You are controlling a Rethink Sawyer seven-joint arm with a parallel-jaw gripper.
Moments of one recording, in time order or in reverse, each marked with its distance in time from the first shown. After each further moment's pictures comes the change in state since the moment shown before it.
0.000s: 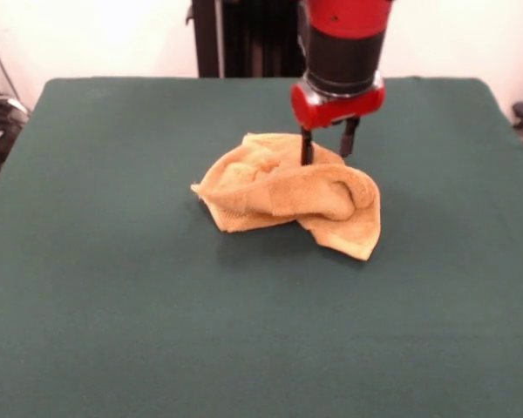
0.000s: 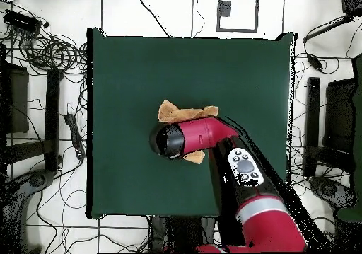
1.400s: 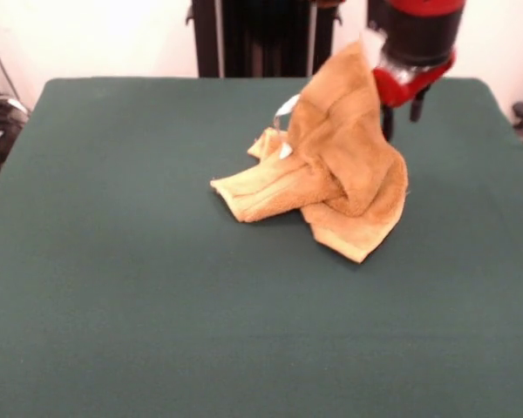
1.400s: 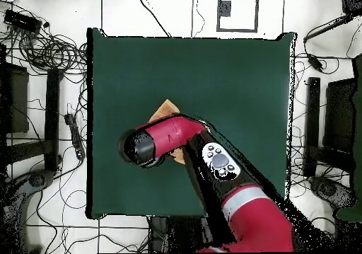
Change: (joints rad) arm -0.012 -0.050 0.223 0.097 -0.038 0.114 -0.091
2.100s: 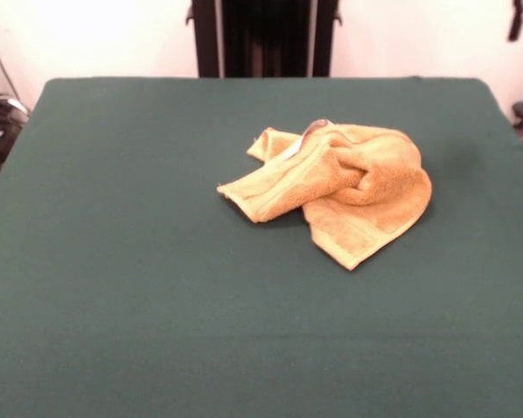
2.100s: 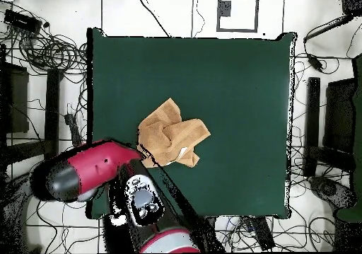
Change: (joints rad) arm 0.277 -0.237 -0.028 0.156 0.336 0.000 0.097
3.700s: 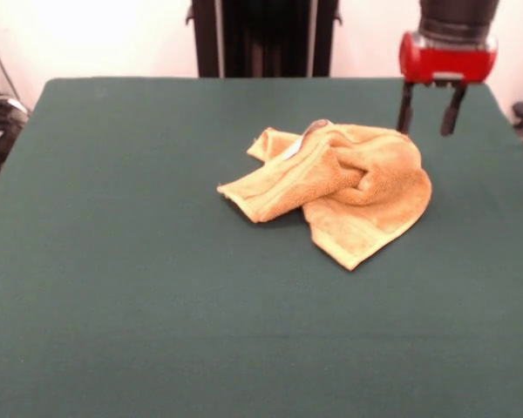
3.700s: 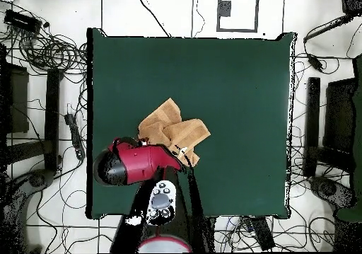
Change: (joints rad) arm 0.192 0.220 -0.544 -0.133 0.075 -0.486 0.362
